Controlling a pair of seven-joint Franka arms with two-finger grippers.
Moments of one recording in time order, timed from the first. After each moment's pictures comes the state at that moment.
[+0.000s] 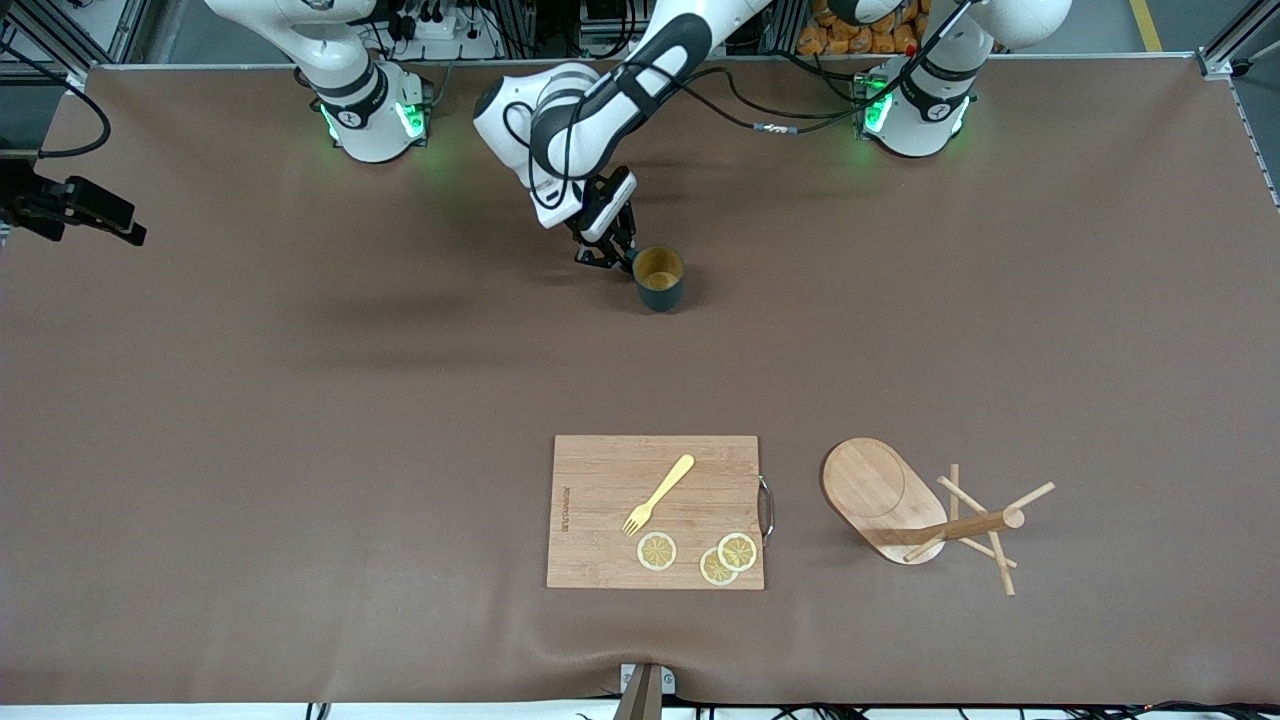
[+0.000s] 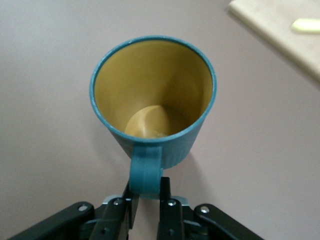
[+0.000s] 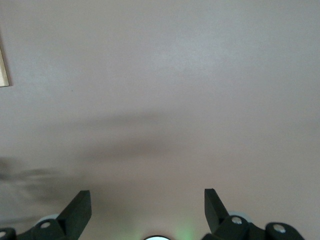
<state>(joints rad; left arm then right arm) -1.13 0.83 -0.09 -1.29 0.51 1.70 -2.37 -0.01 -0.12 -0.11 -1.74 0.00 1.54 -0.03</state>
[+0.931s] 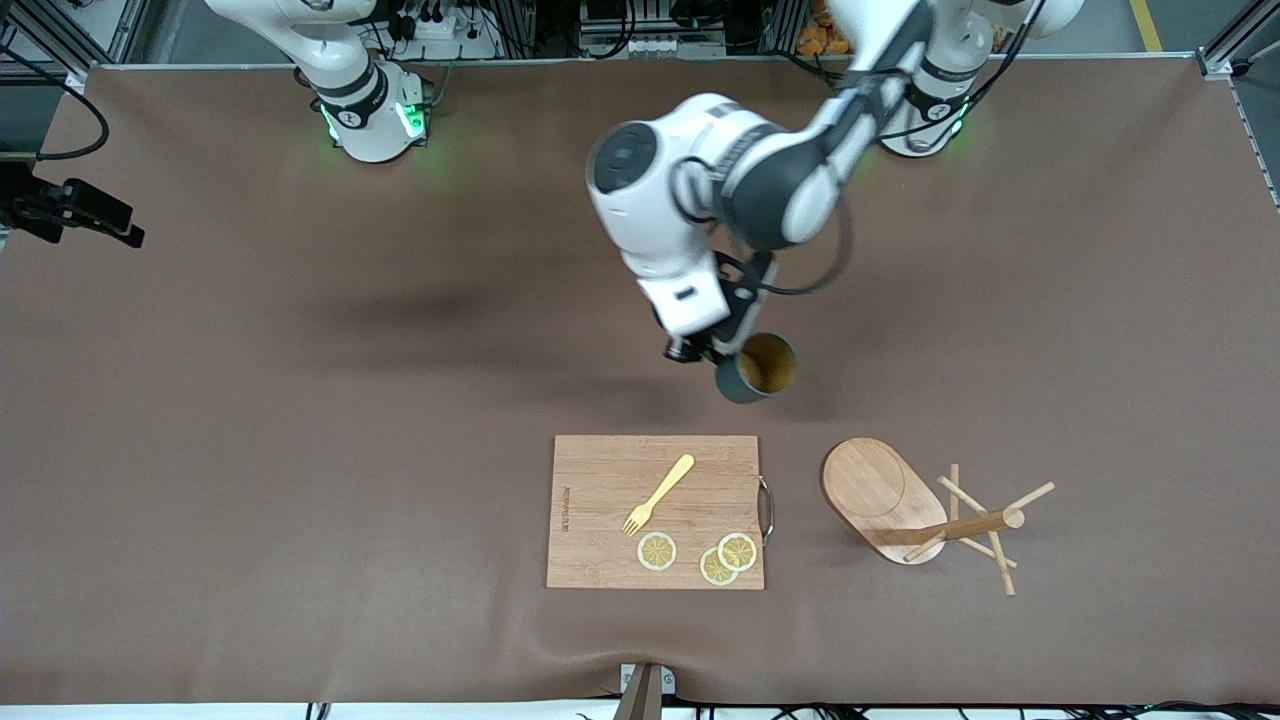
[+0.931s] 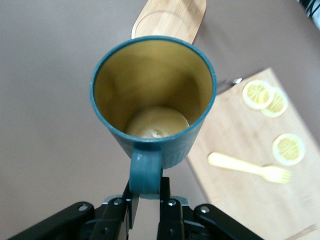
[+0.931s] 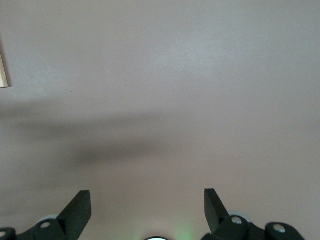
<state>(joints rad) -0.66 0.56 -0.09 -1.29 0.32 1.77 -1.94 -0.01 -0.12 -0.11 -1.74 0.00 1.55 -0.03</state>
